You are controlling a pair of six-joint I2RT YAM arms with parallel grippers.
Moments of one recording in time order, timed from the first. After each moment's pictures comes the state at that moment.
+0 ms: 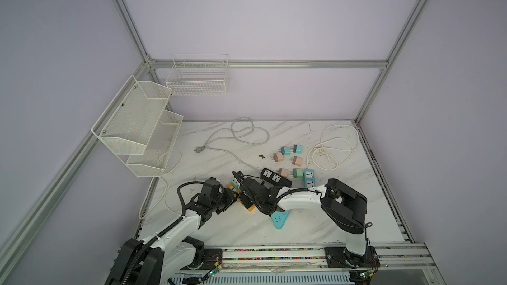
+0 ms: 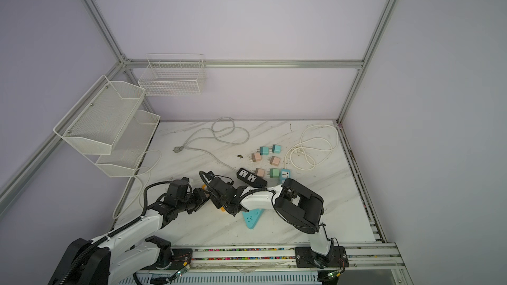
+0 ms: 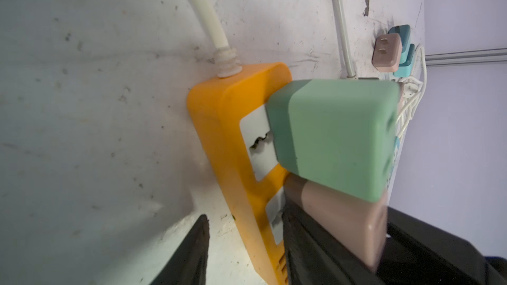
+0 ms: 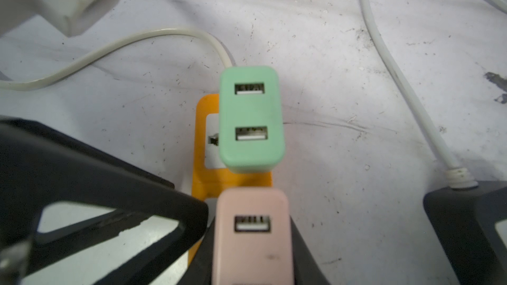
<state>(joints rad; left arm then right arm) -0.32 1.06 0.32 -0.10 0.26 -0.99 1.15 1.95 1.19 -0.02 0.22 0.28</state>
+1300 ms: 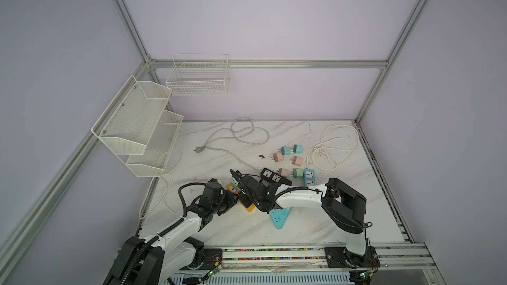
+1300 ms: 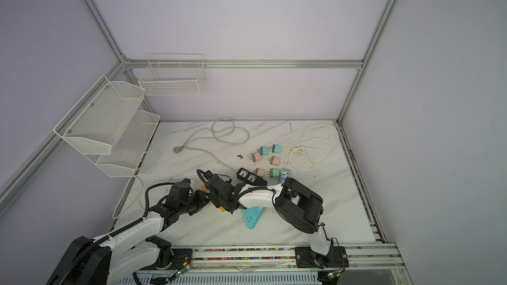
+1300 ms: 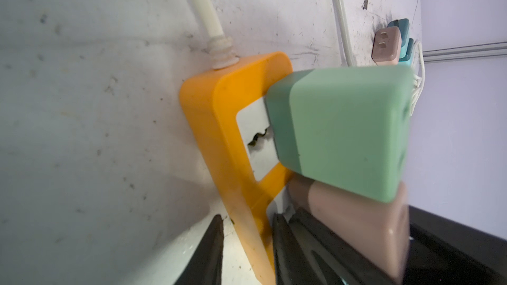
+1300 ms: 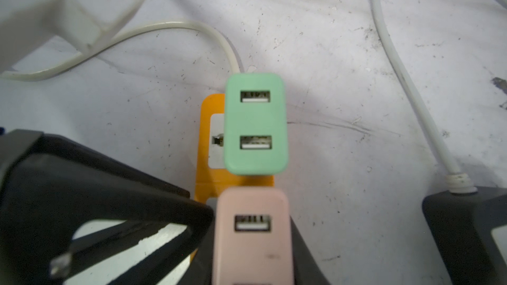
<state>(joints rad) -0.36 1.05 0.28 -0.04 0.23 -1.00 1.14 1.96 1.25 -0.11 0.20 0.25</state>
